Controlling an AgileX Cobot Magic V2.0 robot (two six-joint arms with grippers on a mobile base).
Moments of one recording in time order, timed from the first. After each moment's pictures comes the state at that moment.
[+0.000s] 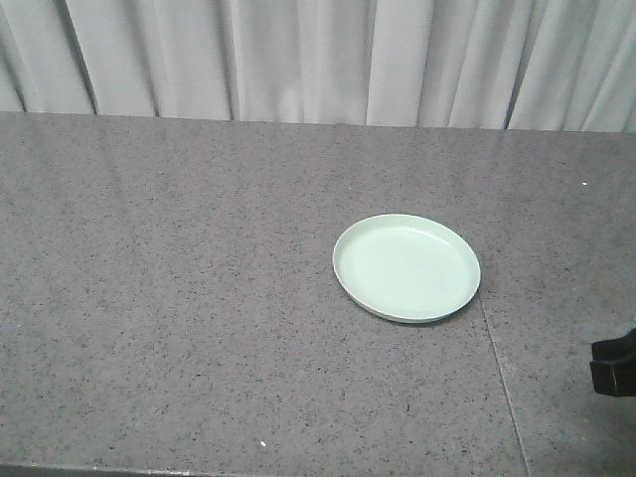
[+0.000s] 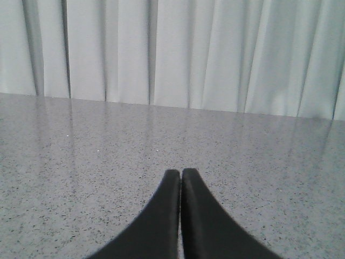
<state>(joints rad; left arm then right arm) 0.06 -0.01 0.03 -0.02 0.05 -0.05 -0.04 0.88 -0.72 0.27 0.86 -0.30</state>
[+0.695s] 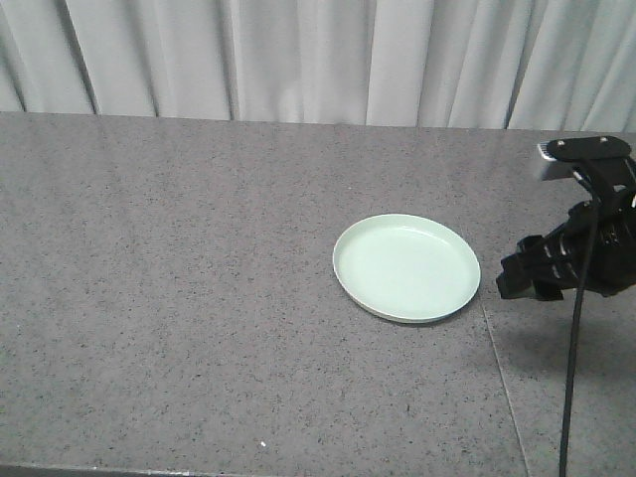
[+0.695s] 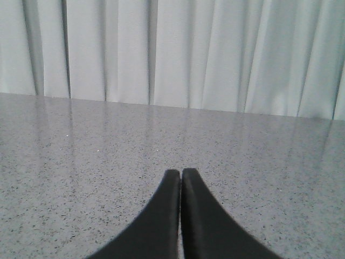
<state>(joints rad) 0.06 -0.01 0.03 -0.02 0.05 -0.05 0.05 1.38 -1.10 0.31 0.96 -0.34</state>
